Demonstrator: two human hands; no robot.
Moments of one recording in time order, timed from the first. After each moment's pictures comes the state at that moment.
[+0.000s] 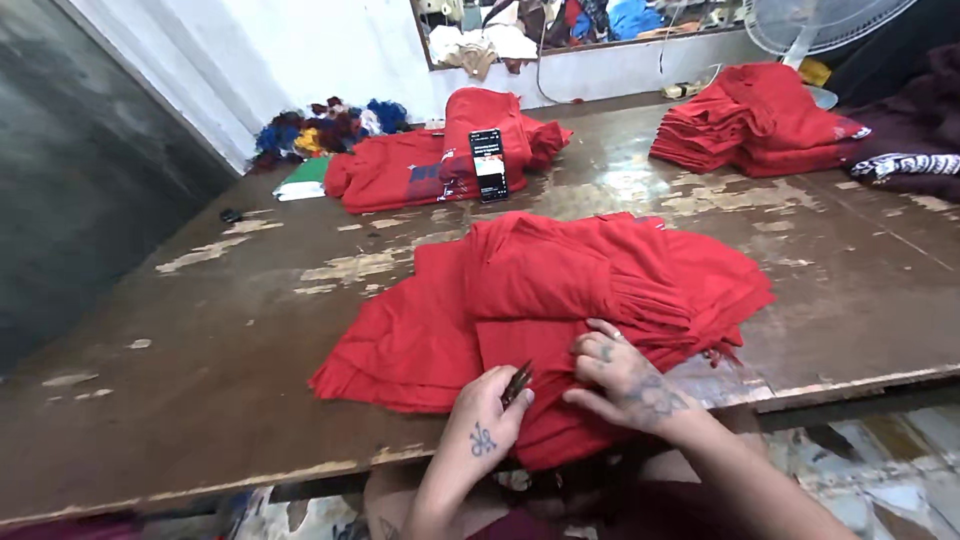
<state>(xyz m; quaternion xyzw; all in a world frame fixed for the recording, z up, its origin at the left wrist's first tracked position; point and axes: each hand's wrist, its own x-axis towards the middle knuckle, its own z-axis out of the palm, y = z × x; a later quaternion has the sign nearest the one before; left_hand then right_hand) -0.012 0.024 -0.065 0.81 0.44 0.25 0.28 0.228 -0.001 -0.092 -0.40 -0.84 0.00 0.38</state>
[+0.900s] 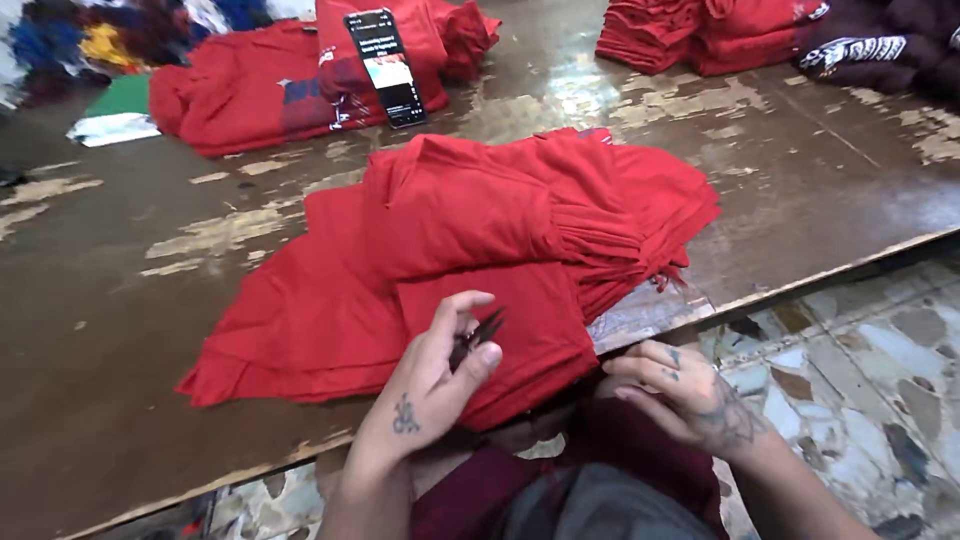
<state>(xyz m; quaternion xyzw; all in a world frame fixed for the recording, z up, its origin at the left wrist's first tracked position) 0.014 0.044 -0.070 0.84 0.28 0.27 0.37 0.287 -0.109 -0.113 -0.50 -0.76 0.07 0.40</state>
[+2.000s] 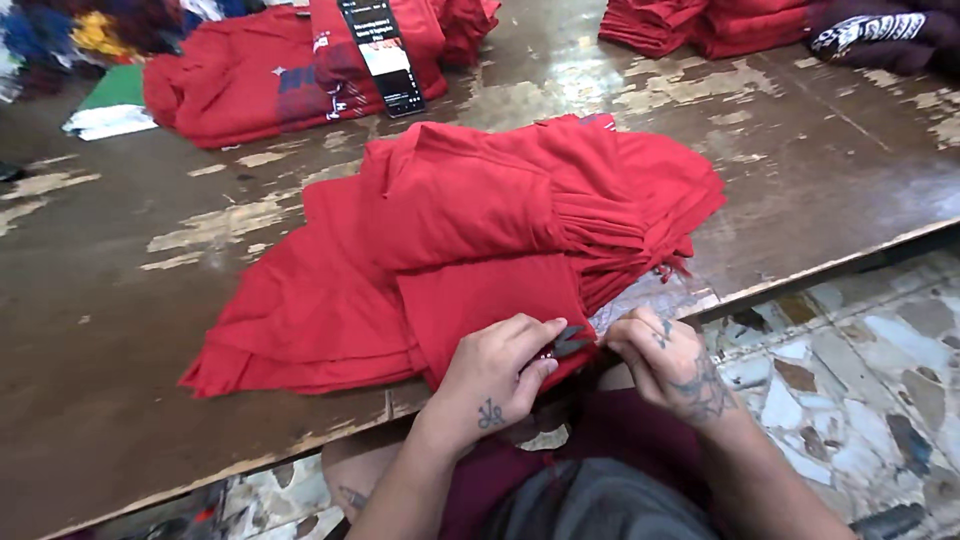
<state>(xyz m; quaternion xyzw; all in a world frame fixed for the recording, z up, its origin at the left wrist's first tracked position) 0.053 0.030 -0.095 0.93 0.18 0.24 0.24 0.272 -0.084 -0.117 -0.56 -0.73 -0.03 0.40</state>
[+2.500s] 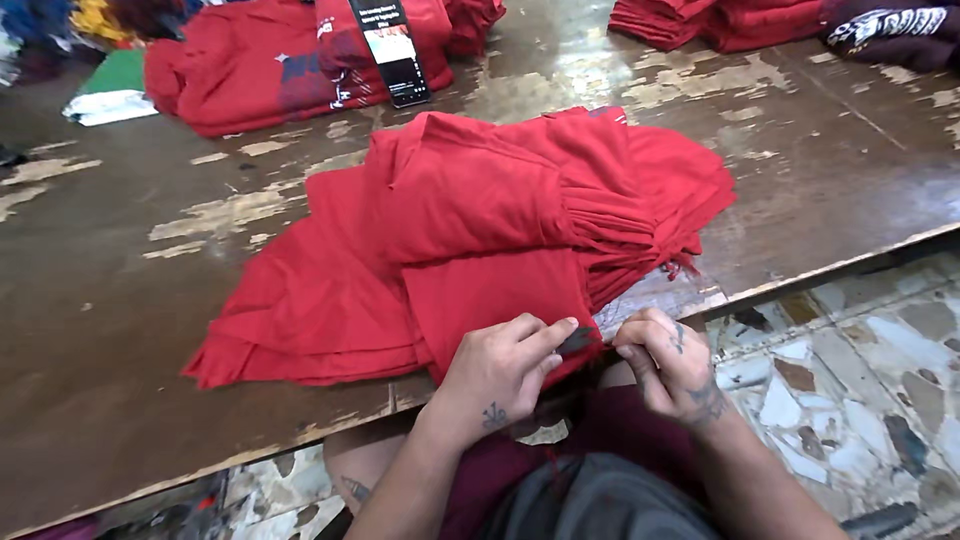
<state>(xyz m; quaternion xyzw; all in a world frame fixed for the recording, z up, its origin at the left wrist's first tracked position) 0.049 0.030 -0.100 0.93 0.16 0.26 0.21 0.265 -0.085 -0.123 -0.52 -0.71 0.00 0.48</state>
